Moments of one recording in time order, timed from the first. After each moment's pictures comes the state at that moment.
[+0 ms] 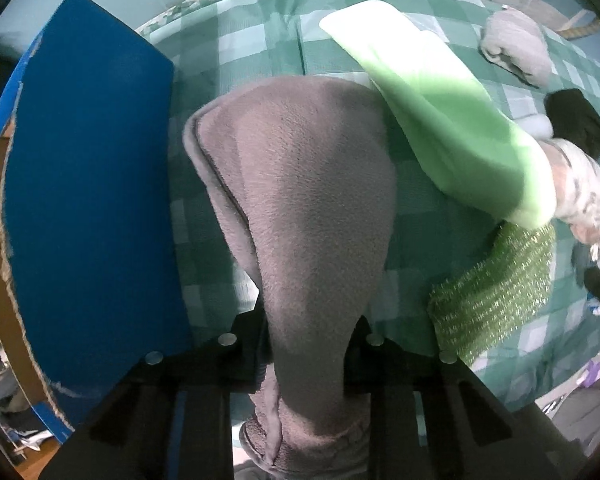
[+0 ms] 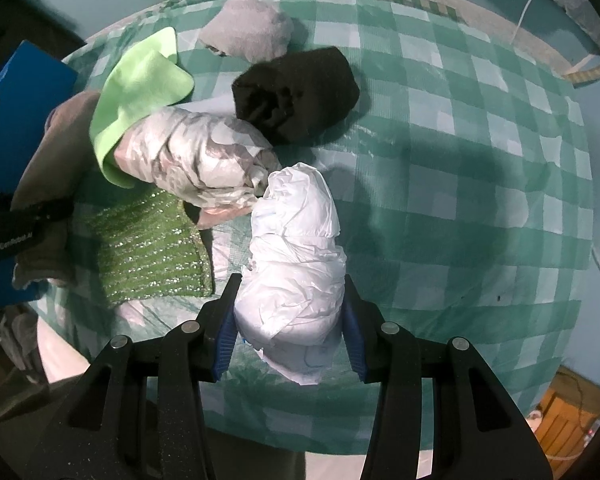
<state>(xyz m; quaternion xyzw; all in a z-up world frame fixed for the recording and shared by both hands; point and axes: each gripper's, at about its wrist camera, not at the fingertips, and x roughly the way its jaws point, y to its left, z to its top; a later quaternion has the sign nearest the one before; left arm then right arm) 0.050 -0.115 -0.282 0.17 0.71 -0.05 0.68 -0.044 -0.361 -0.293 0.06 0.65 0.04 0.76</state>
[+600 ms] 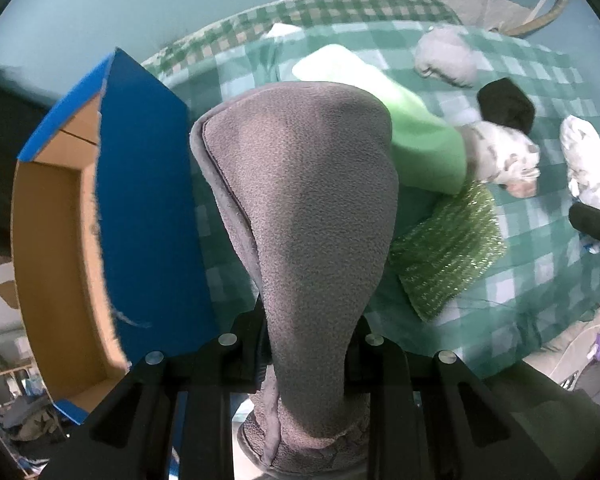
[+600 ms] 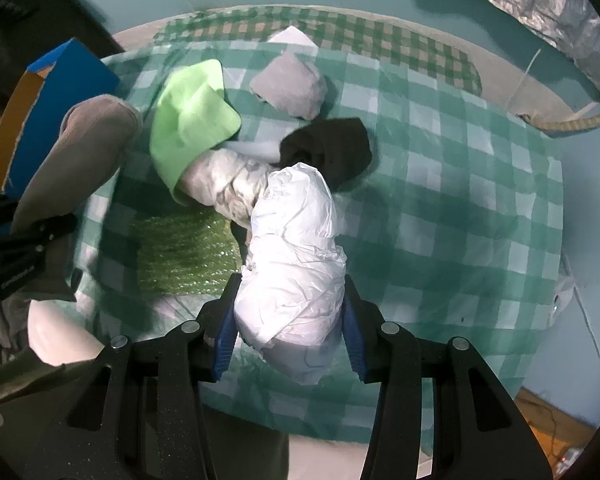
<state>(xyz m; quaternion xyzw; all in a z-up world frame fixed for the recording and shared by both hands) 0.027 -0.108 -0.221 0.19 0.67 -0.10 0.71 -0.038 -0.340 -0.239 0.02 0.62 0.06 0.78</state>
